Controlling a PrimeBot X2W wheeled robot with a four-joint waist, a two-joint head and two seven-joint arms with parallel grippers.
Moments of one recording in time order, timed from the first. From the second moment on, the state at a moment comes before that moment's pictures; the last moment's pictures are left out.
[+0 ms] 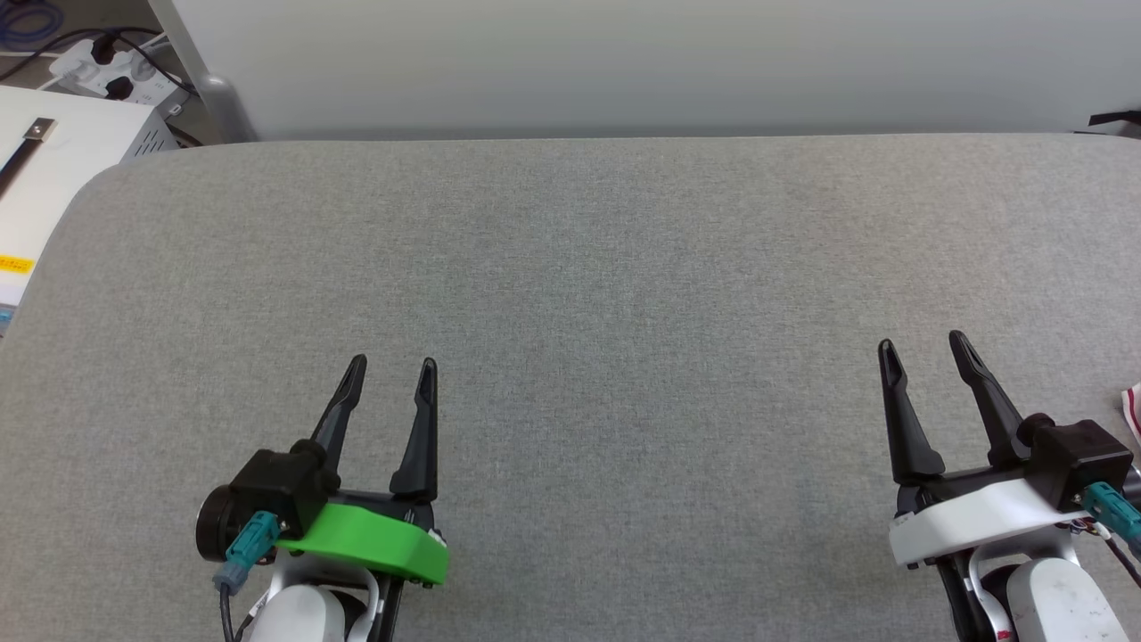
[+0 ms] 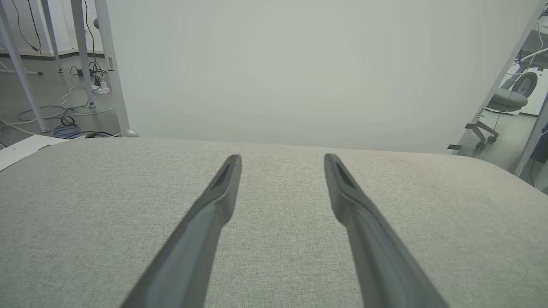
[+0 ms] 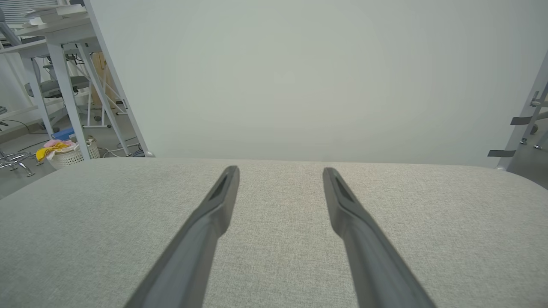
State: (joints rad) left arm -0.07 0.06 -0.09 0.09 -0.22 -0.13 -0.26; right arm -0.08 -0.13 0.06 0.06 0.22 0.13 -0.25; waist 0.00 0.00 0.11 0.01
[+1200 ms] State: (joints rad) left arm -0.07 0.06 -0.08 0.08 -0.19 -0.11 -0.21; right arm -0.08 -0.11 0.06 0.06 0.19 0.13 -0.21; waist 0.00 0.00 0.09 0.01
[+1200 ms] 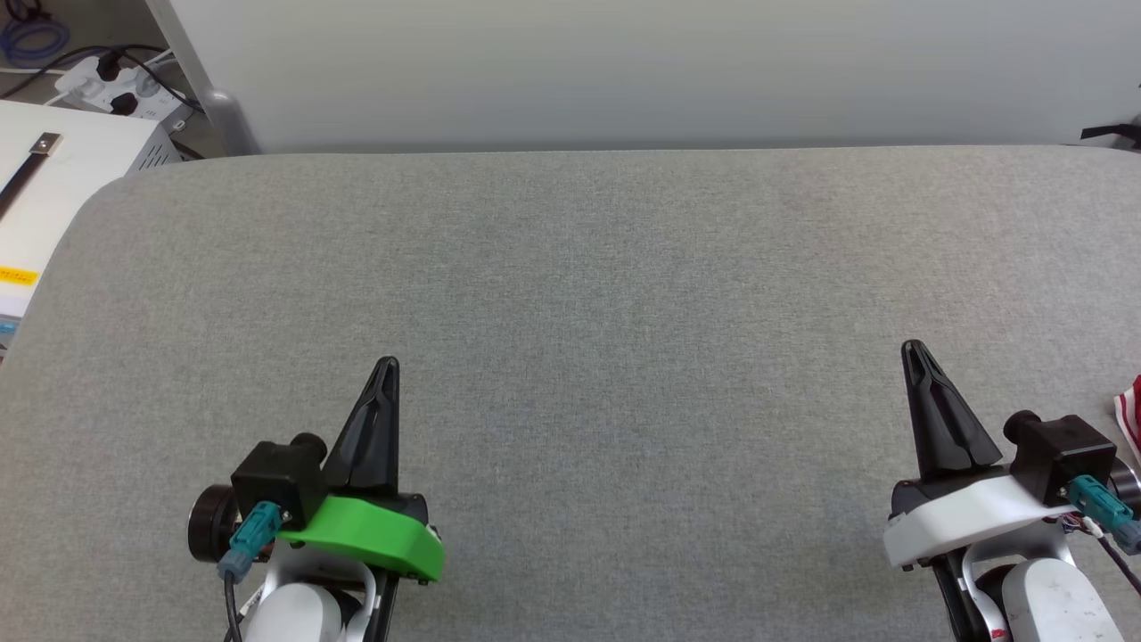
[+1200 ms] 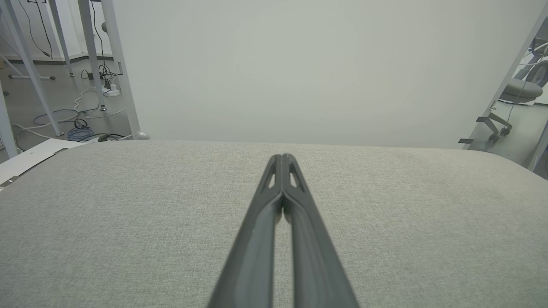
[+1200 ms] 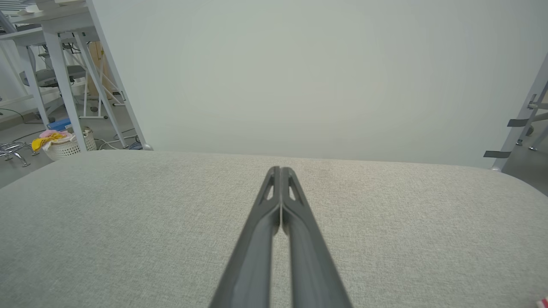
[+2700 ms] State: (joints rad) left arm -0.05 0.06 -0.04 0.04 -0.10 -0.06 -0.11; right arm -0.05 -0.09 0.03 0.04 0.10 0.13 -0.11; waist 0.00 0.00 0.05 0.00
